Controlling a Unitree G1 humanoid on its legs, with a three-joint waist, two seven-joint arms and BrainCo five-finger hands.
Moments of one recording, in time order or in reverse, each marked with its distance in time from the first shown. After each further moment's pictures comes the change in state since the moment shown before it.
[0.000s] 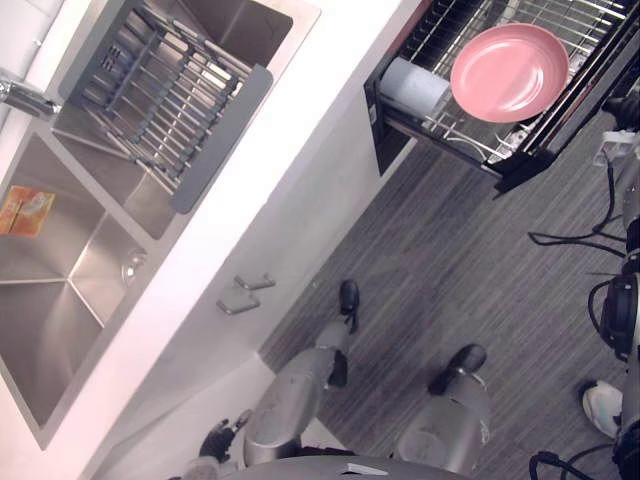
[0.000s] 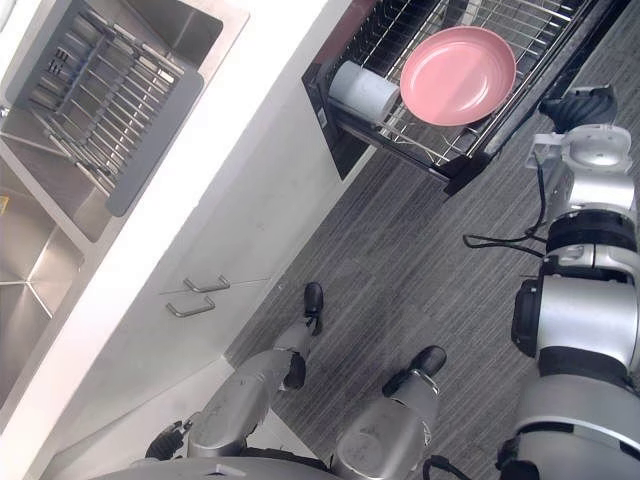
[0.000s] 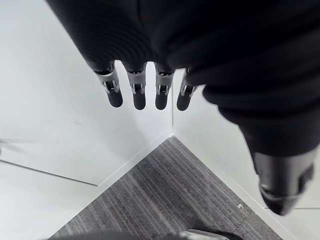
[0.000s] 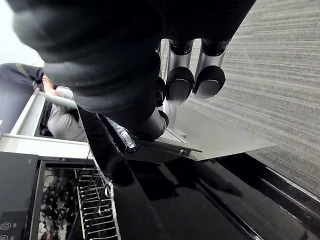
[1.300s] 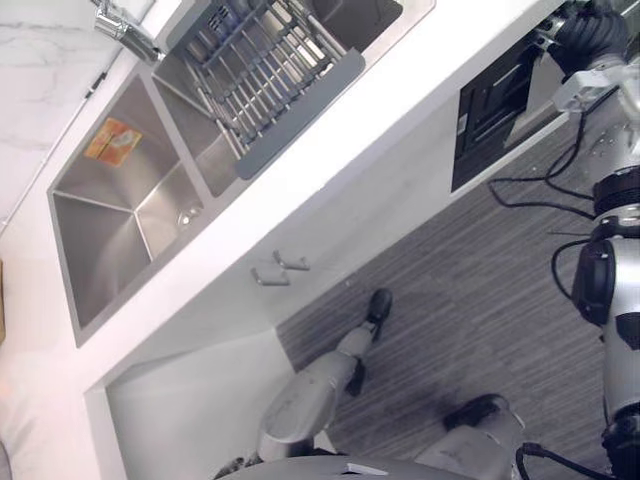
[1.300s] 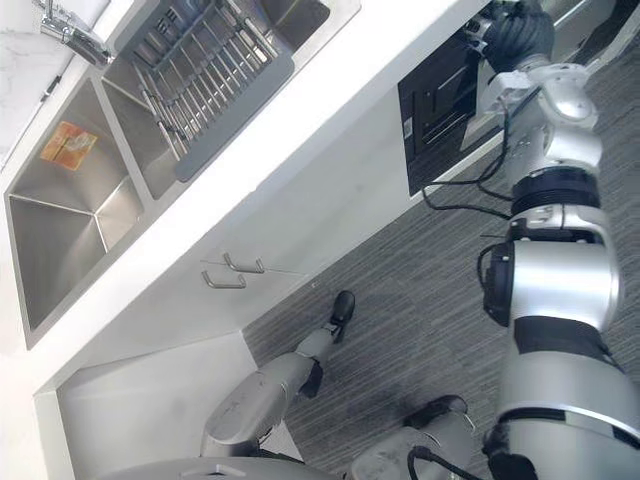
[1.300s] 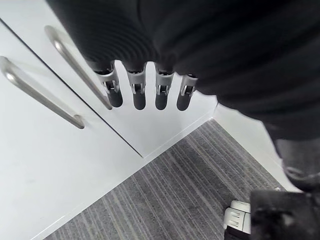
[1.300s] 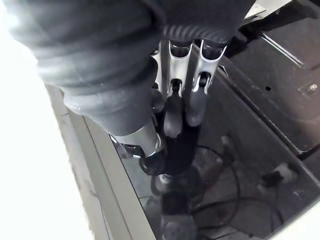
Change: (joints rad) left arm 0.109 0.020 -0.038 0.035 0.207 -0.114 -0.113; right arm -0.110 0.141 -0.007 -0.019 0.316 -0.194 0.426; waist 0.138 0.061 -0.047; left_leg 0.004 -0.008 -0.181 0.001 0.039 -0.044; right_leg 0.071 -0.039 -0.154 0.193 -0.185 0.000
